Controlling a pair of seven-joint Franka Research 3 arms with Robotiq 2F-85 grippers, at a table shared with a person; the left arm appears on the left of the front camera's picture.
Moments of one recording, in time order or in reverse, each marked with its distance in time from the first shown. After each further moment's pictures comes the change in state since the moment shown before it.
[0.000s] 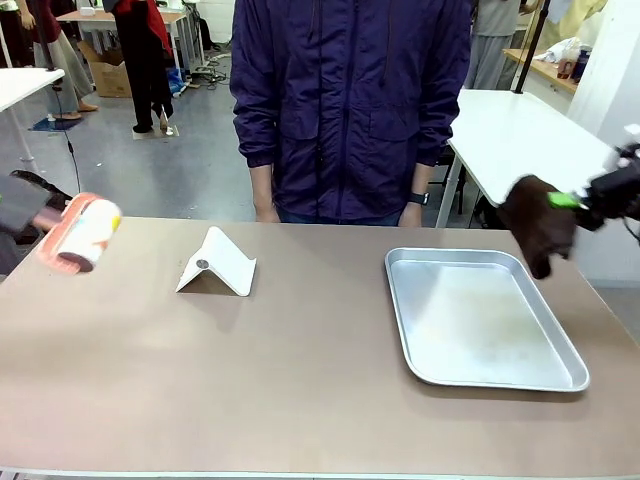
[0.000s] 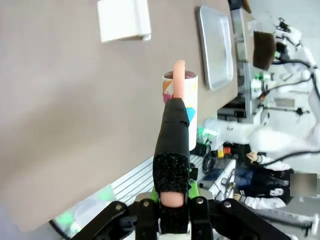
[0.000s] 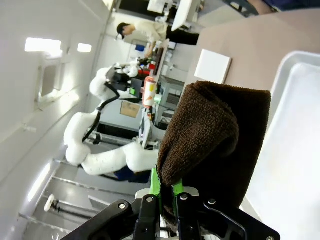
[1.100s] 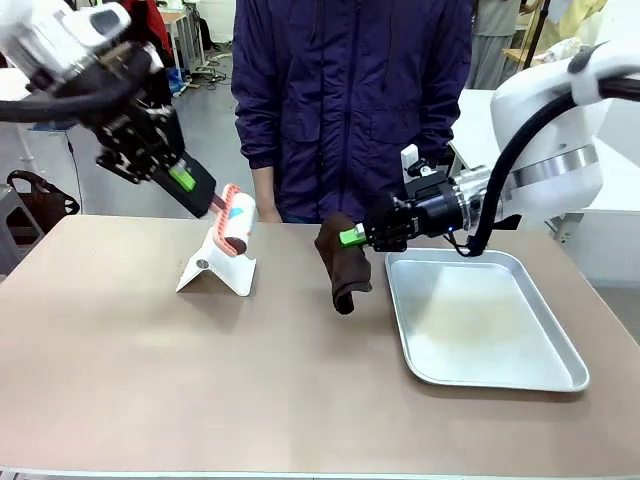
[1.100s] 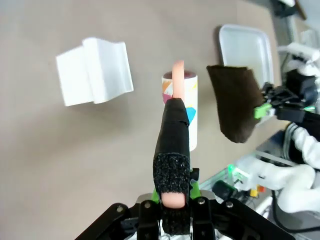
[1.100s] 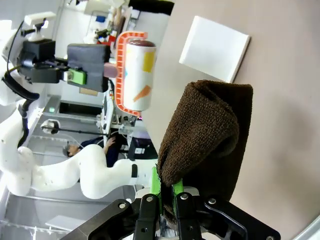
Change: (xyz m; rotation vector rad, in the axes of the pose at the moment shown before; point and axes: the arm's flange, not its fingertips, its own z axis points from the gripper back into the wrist) left arm 0.103 -0.144 -0.180 0.317 -0.001 -0.011; right arm 0.004 -0.017 -0.293 -0.182 0.170 0.018
